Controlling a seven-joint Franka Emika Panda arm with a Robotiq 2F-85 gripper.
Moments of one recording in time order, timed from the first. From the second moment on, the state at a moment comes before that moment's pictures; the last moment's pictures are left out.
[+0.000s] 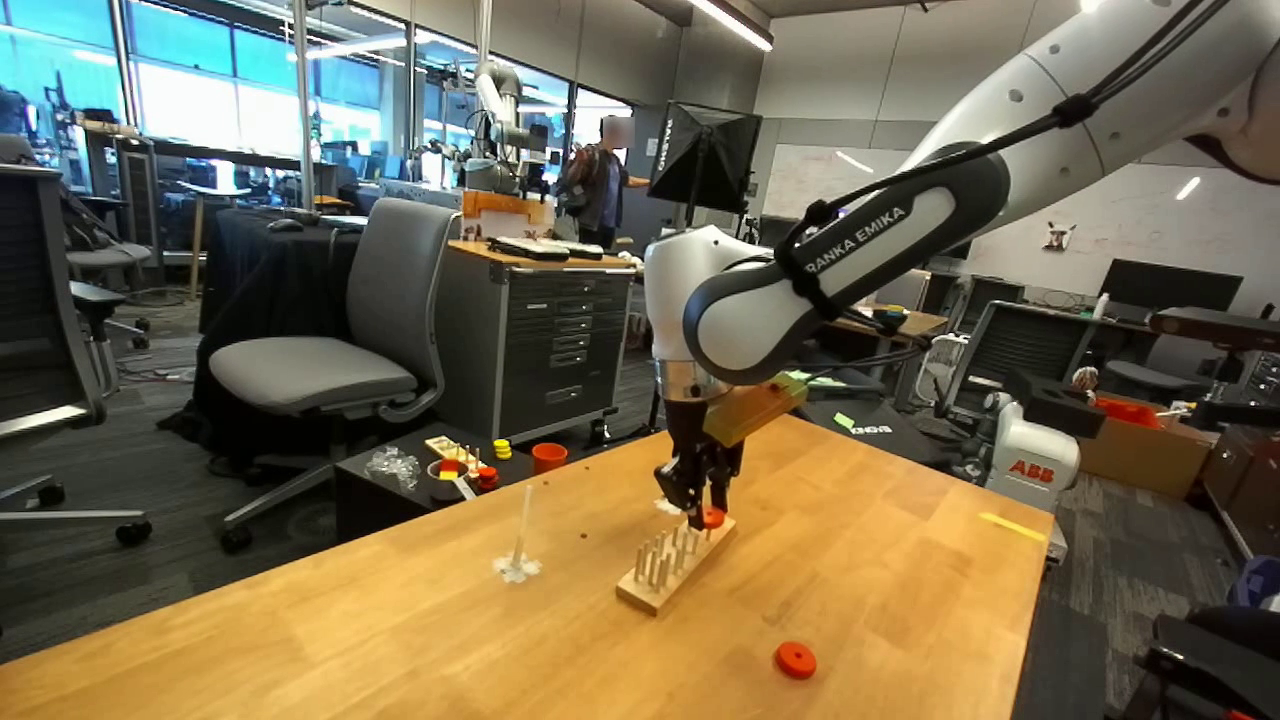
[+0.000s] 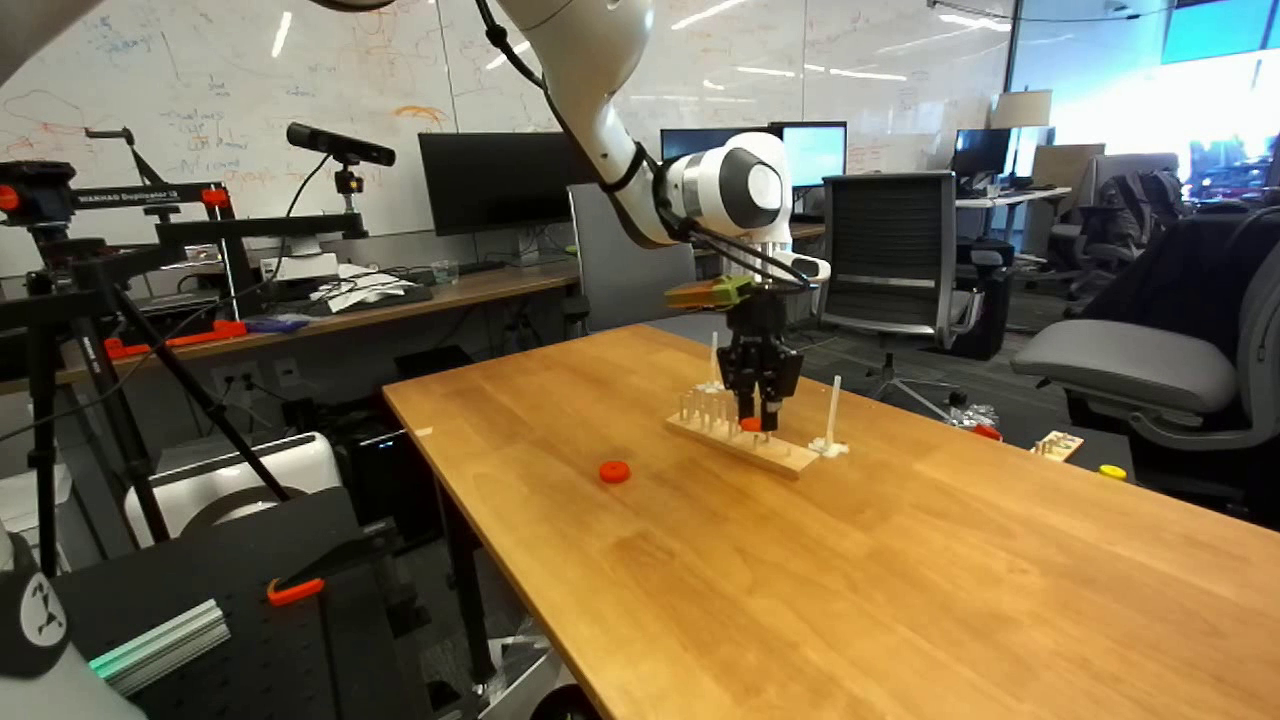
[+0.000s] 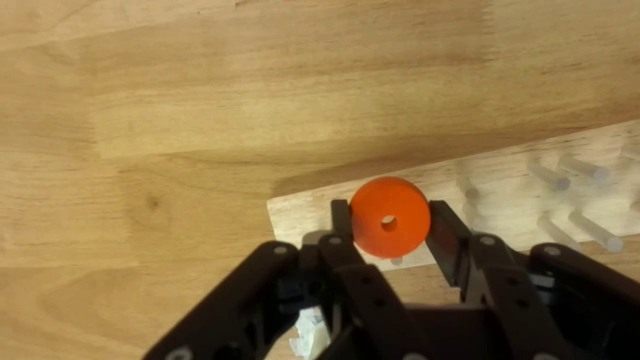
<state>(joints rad) 0.23 0.86 -0.03 -1.47 -0.19 2.11 0.39</state>
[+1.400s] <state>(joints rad) 0.22 0.90 -0.03 -1.44 -0.19 2.09 0.38</state>
